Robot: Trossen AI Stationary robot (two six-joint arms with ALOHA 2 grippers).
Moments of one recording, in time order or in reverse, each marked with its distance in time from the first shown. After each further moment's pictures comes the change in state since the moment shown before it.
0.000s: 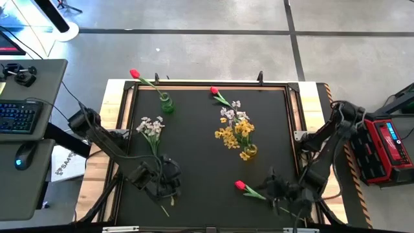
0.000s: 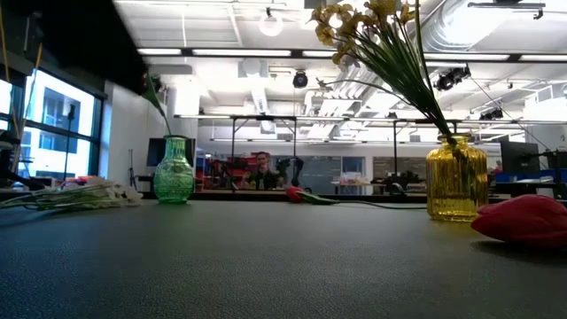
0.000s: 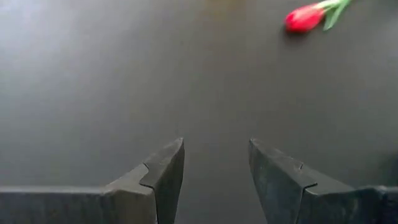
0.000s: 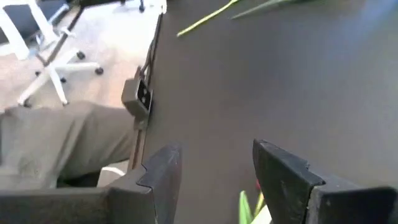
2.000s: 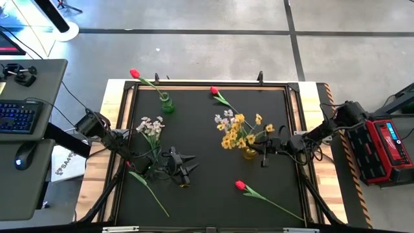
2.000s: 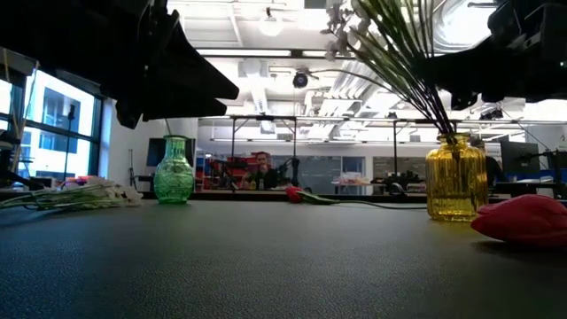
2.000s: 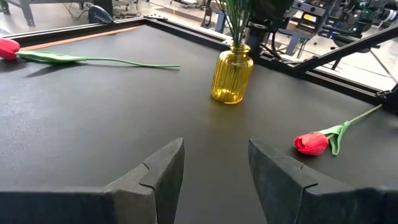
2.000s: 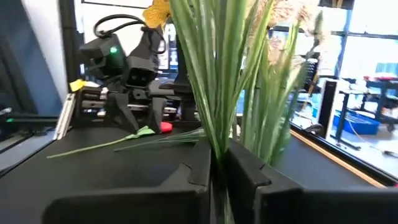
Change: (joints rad) left arm 0.110 0.115 -0.402 1.184 -0.329 0.476; right arm -0.618 -0.068 -0.921 1.810 -0.191 -0.916
